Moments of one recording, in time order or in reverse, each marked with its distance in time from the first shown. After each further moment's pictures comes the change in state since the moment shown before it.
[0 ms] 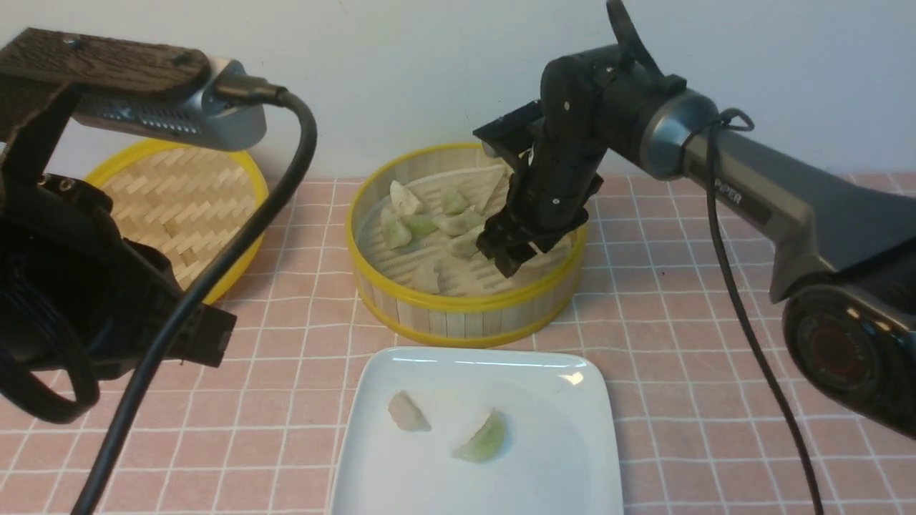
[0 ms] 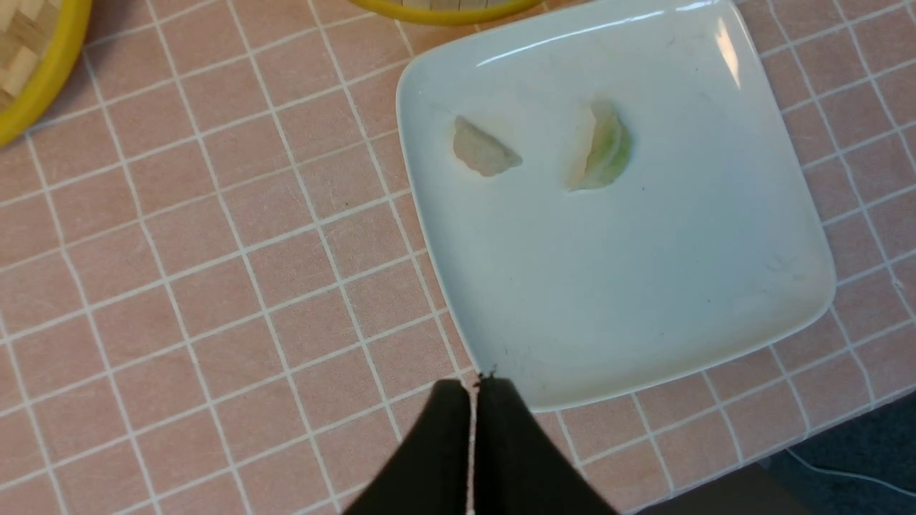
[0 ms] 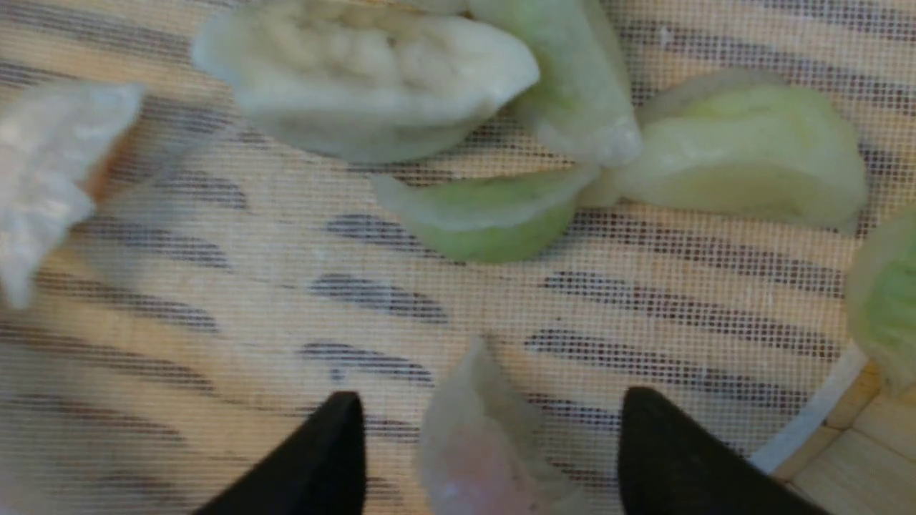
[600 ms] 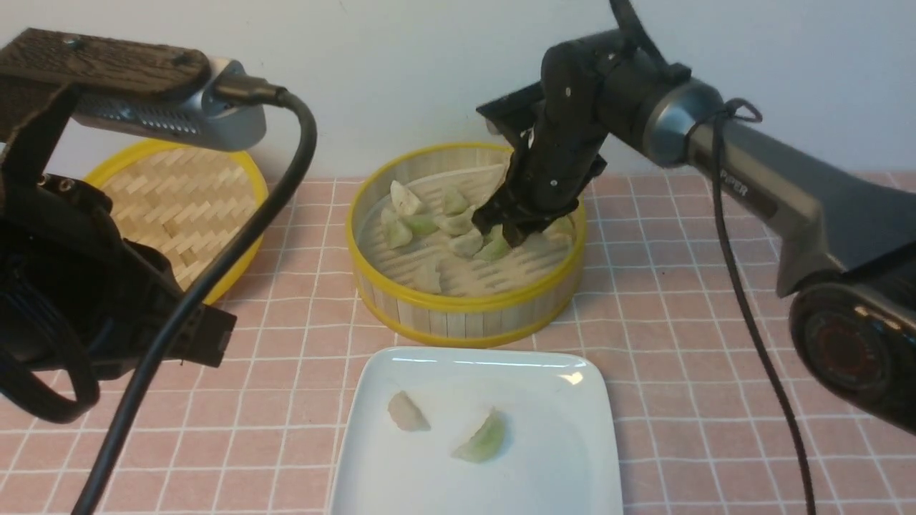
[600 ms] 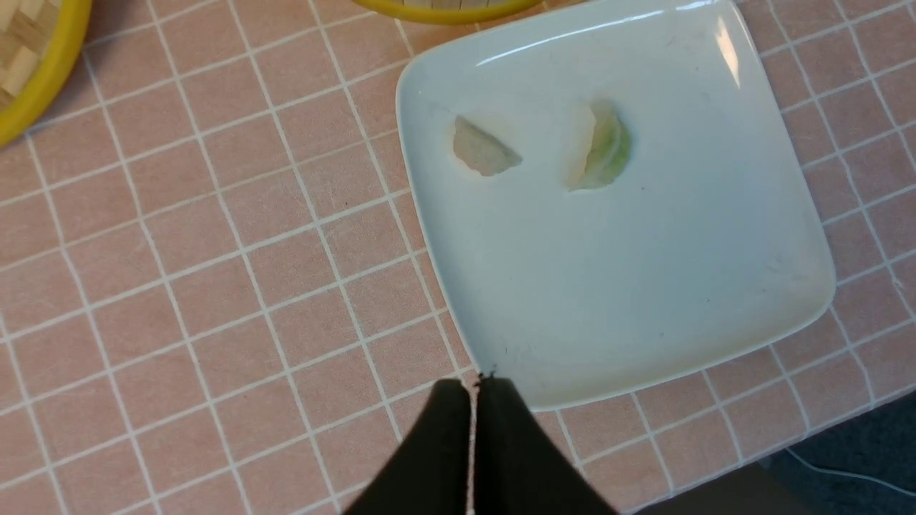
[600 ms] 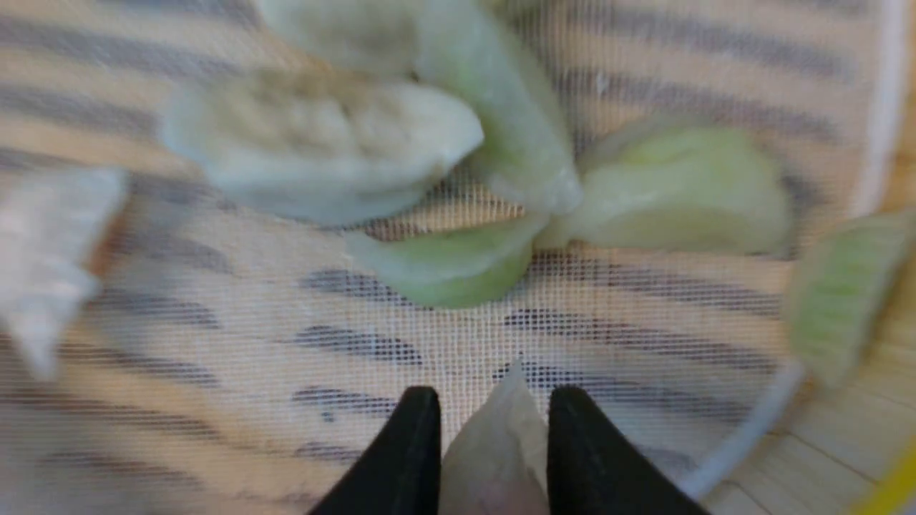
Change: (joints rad) right arm 0.000 -0.076 -0.036 -0.004 -0.003 0.078; left arm 0.000 0.000 0.000 0.000 0.000 0.000
